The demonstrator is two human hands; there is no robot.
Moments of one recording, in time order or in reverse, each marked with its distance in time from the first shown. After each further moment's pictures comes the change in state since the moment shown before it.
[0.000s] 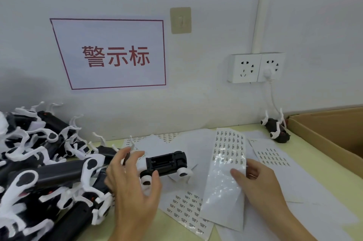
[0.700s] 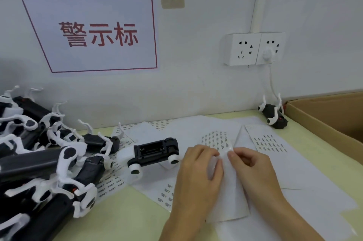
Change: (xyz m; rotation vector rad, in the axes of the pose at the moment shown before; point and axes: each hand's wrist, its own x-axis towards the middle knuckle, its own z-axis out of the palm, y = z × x) left_hand -0.020 0.082 0.080 -0.226 -0.410 0.044; right_hand 0.007 0.009 0.000 0.092 -0.016 -0.141
